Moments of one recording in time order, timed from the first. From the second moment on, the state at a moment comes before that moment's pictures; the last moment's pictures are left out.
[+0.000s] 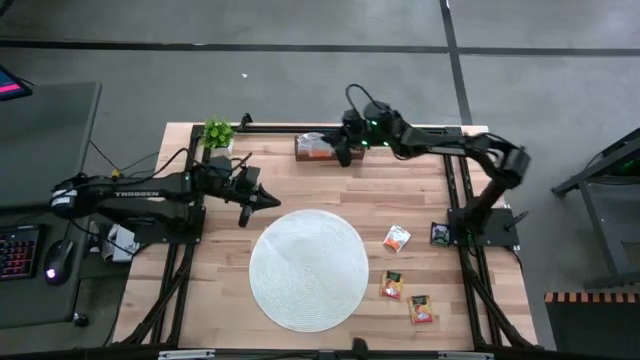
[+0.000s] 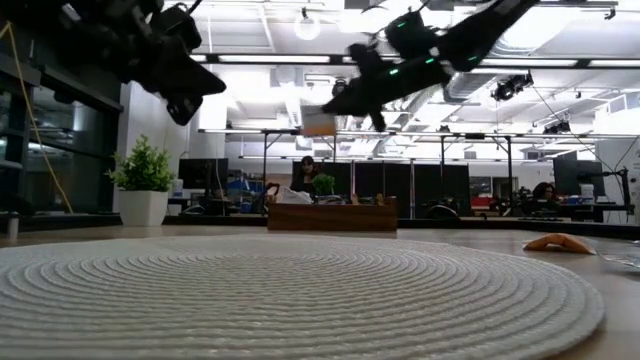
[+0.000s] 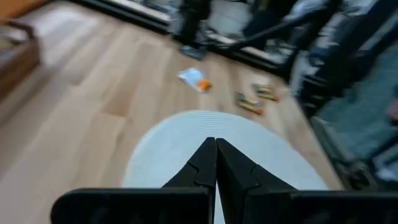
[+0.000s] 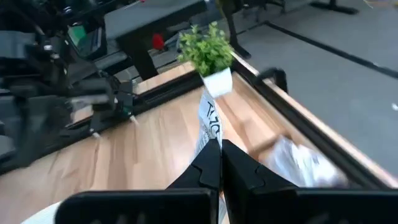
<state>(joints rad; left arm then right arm) 0.25 0.85 0.42 0.14 0.37 -0.23 -0.53 1.67 1.08 0.30 -0.35 0.22</state>
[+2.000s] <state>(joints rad) 0.42 0.82 0.30 0.17 0.43 -0.24 -0.58 2.19 1.71 -0.06 -0.34 0.08</state>
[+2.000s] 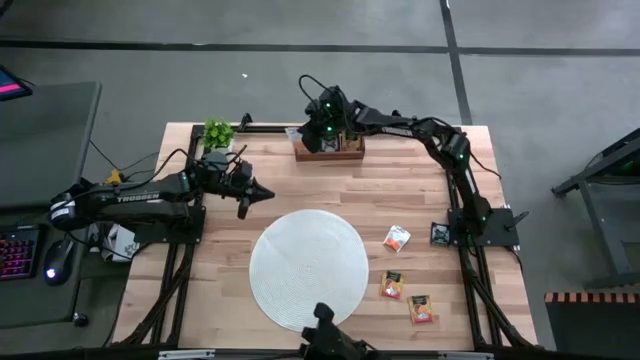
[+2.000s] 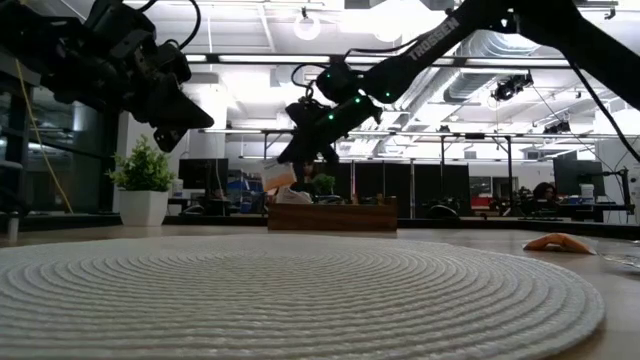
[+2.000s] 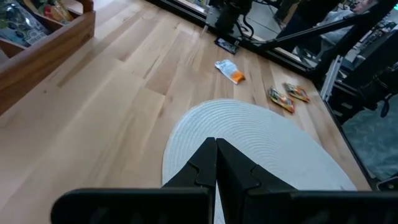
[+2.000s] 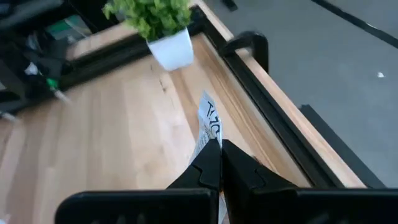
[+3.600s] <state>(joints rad) 0.42 0.82 0.30 0.16 0.42 -0.24 -0.58 2.18 1.69 -0.16 -0.29 -0.01</state>
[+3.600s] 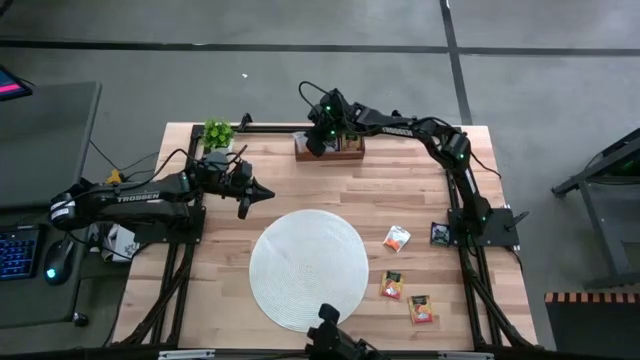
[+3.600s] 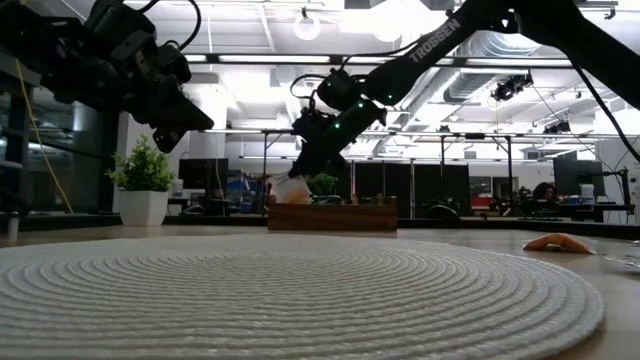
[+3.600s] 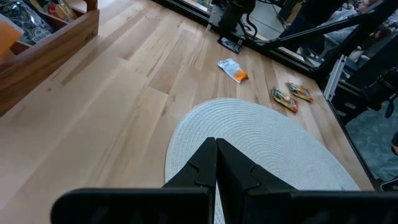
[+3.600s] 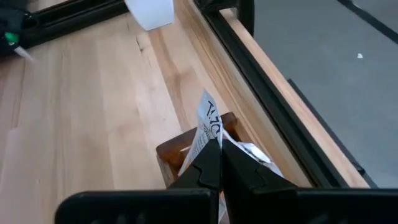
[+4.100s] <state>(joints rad) 0.42 0.82 0.30 0.16 0.43 -0.24 -0.58 2.18 1.69 -0.16 -0.27 -0.01</state>
